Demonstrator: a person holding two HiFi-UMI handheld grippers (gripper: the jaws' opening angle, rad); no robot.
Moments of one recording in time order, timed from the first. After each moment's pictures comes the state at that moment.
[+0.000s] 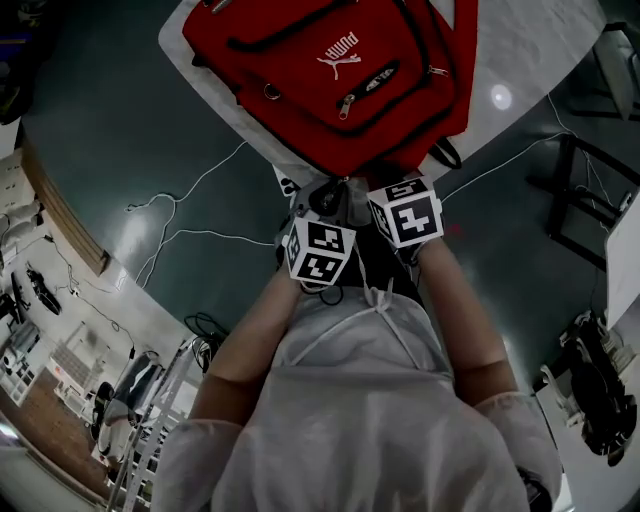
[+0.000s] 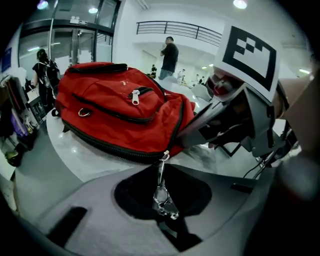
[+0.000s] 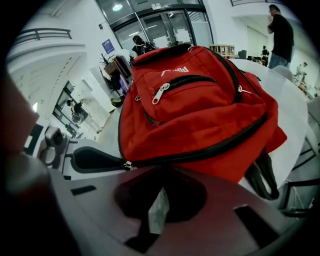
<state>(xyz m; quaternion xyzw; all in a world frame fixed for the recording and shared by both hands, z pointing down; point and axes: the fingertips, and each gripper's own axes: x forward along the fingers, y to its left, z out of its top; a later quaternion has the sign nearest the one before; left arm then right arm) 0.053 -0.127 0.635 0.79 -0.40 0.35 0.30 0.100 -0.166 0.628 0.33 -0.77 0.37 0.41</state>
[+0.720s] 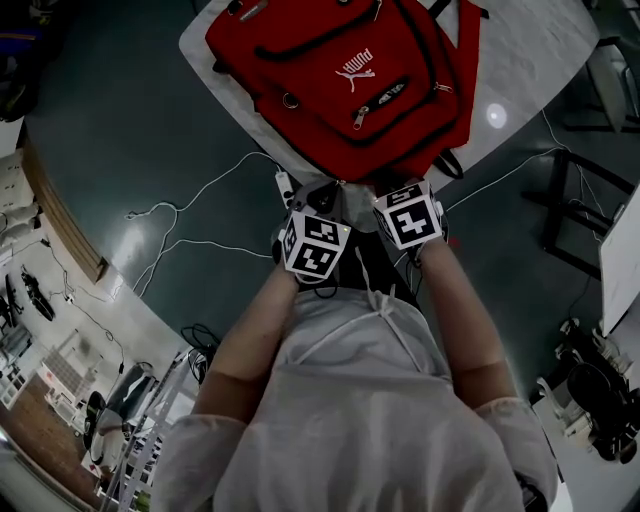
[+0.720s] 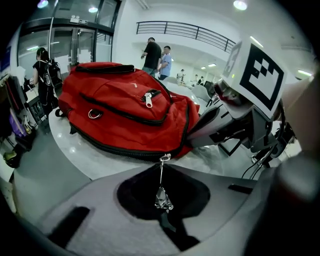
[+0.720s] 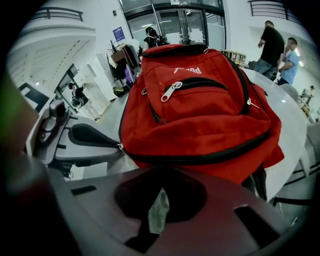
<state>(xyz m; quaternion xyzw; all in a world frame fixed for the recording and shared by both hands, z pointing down) 0.024 -0.137 0.632 0.79 -0.40 0.36 0.30 0.097 -0.166 0.630 0.31 -0.77 0.30 0.46</state>
